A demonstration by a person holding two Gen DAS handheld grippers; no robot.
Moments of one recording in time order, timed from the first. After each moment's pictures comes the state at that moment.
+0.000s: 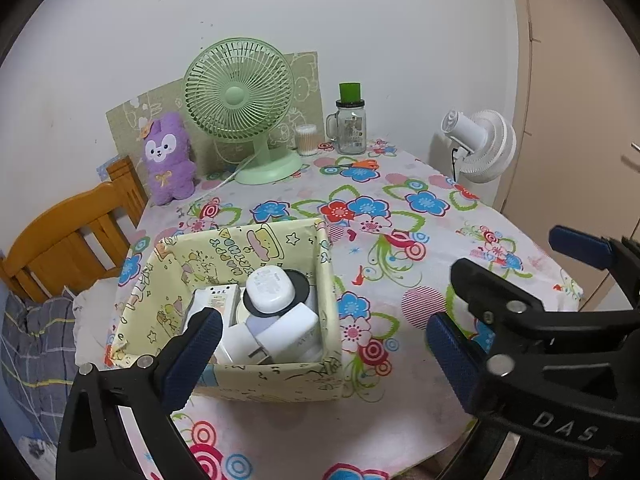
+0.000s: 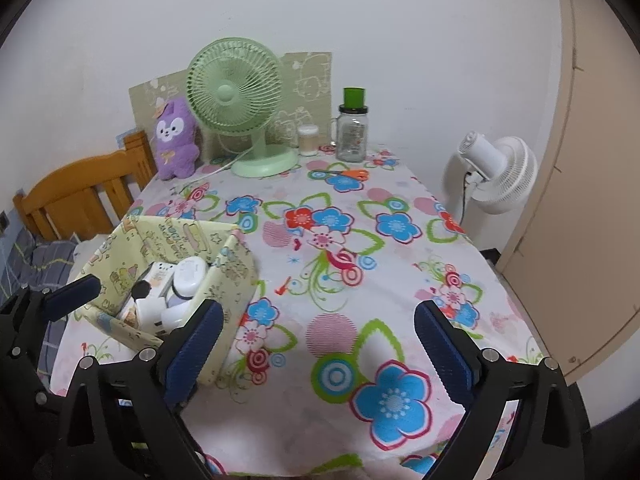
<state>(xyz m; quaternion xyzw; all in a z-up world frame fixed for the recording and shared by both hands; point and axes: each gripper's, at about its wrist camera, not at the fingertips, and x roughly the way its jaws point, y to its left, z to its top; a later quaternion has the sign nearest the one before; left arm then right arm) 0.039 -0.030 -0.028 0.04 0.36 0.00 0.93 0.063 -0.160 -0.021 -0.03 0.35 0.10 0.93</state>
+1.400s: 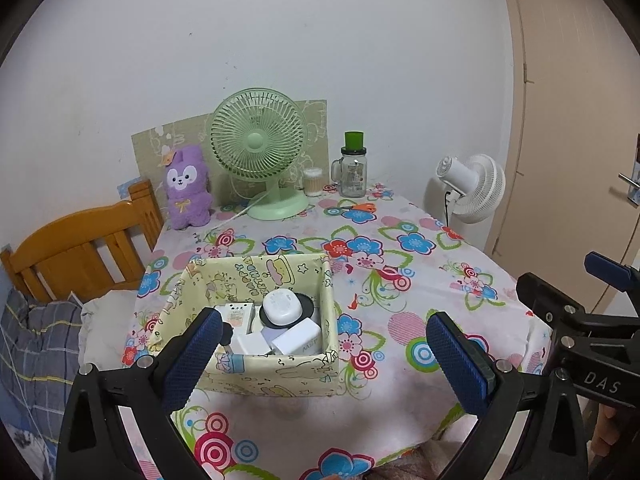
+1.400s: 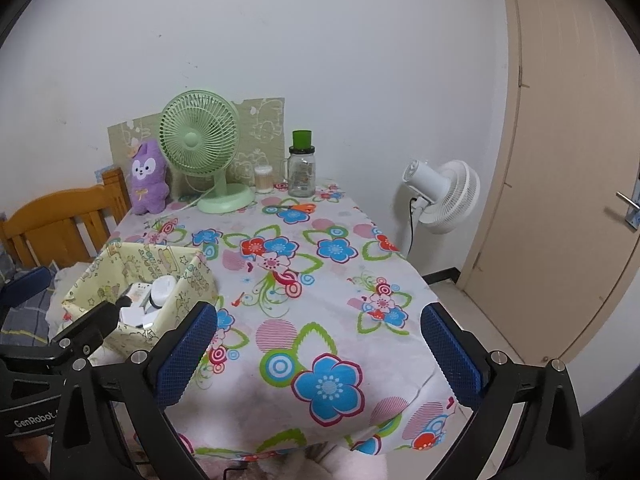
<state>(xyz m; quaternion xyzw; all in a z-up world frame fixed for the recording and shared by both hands) -0.013 -0.025 0.010 0.02 0.29 0.00 0.96 0.003 -0.206 0.011 -0.03 0.29 0.04 0.96</state>
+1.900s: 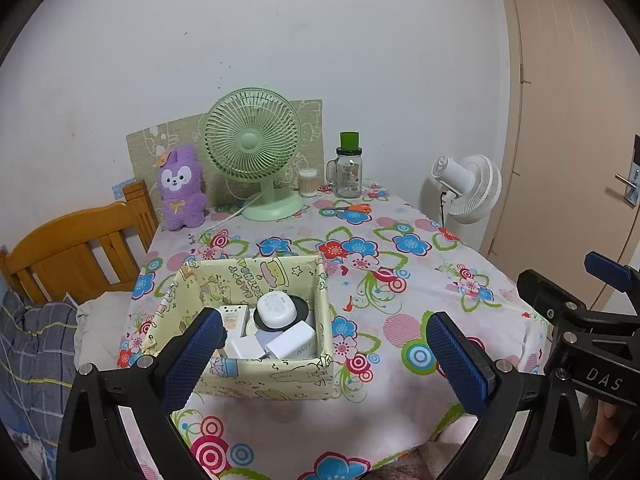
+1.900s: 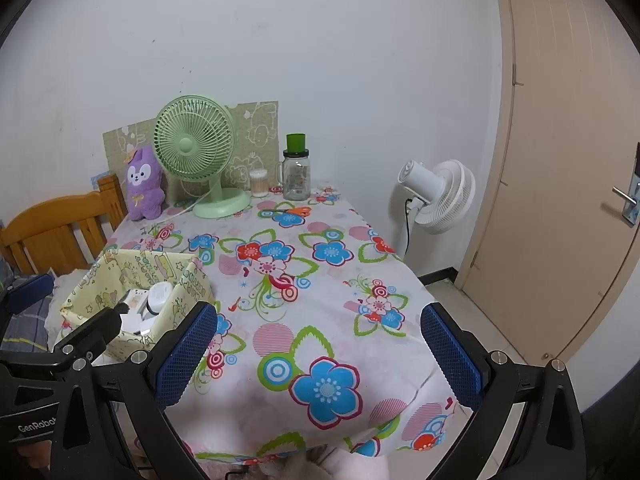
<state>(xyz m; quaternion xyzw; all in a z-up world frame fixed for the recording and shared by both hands) -0.009 -0.027 0.010 0.02 0.29 0.00 0.96 0.003 -0.210 0.014 -0.02 0.28 0.04 0.96</state>
